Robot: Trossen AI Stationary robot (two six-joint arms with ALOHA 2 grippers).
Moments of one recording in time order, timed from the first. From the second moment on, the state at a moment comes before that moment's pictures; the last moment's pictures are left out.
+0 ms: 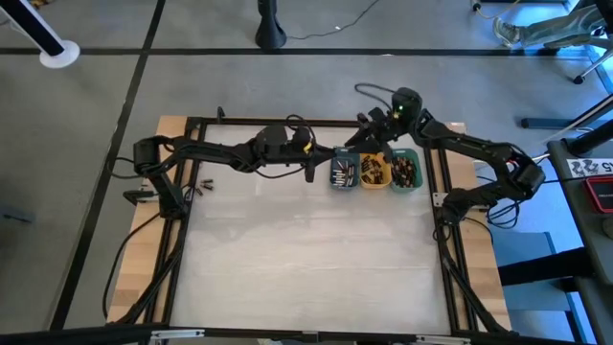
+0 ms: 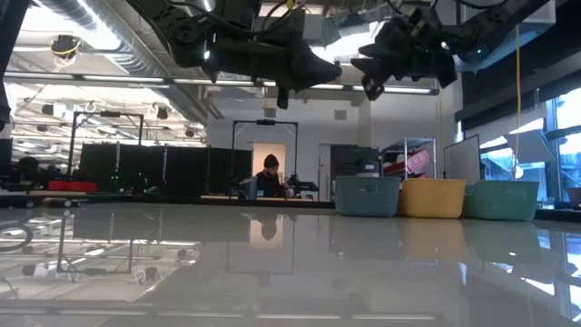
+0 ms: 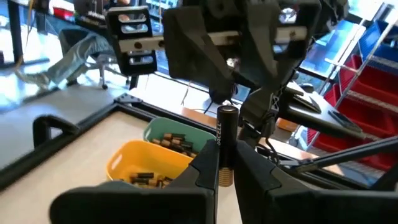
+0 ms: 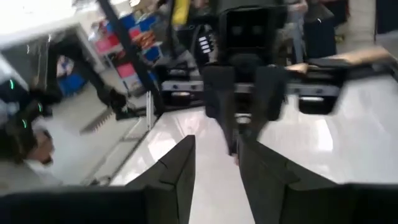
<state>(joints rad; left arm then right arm) 0.28 1.72 1.01 0.64 0.16 -0.29 -0.74 1.35 0.88 0.24 -1.16 0.11</state>
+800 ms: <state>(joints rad) 0.28 1.72 1.01 0.58 0.15 -0.23 -0.61 1.36 0.88 0.24 -0.95 0.00</state>
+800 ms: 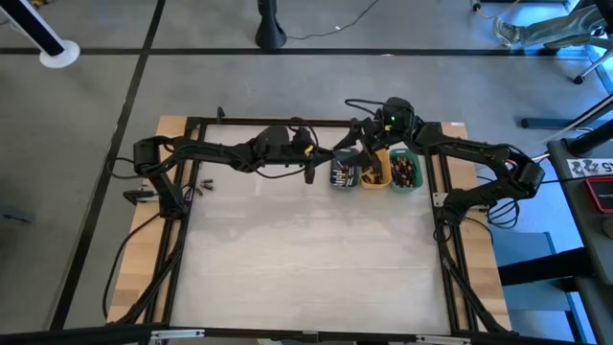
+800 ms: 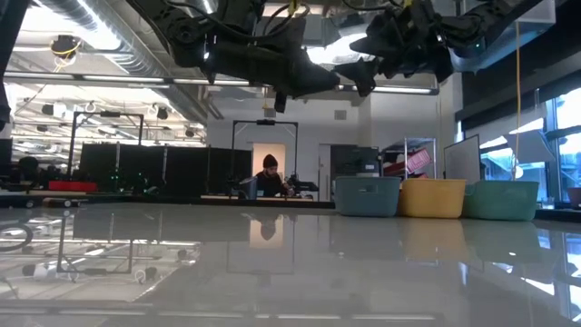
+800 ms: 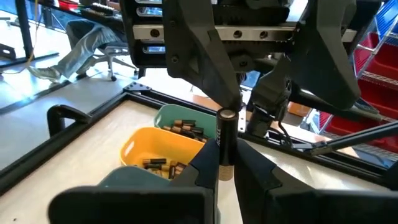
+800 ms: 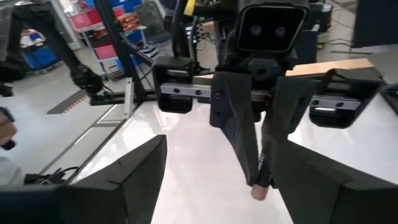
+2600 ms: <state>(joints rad) 0.28 1.72 1.01 0.56 0.15 -0.18 -0.53 1.41 0.88 0.27 -0.78 0.02</state>
